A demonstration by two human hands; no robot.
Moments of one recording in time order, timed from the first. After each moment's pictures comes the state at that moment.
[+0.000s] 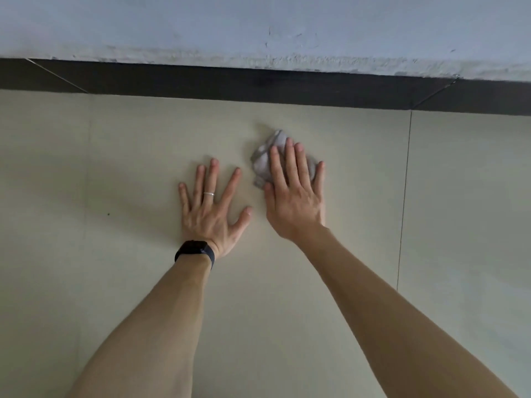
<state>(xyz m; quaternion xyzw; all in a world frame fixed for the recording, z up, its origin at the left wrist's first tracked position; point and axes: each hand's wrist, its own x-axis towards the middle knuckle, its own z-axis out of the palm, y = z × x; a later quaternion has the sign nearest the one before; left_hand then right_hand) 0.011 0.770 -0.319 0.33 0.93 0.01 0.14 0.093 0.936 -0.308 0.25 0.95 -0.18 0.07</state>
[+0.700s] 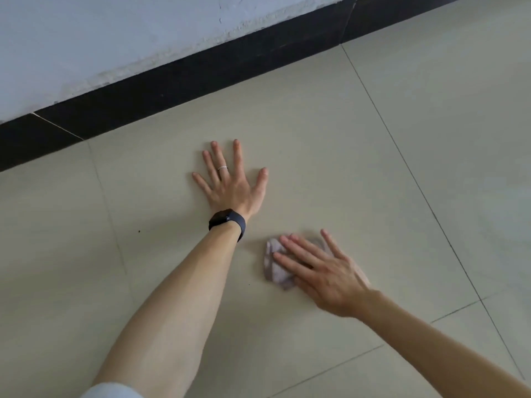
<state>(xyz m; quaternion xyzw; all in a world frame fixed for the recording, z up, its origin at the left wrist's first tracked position) -0.002 0.772 -0.310 0.38 0.91 0.04 0.19 0.259 0.746 -0.303 0.18 0.97 -0.15 0.06</state>
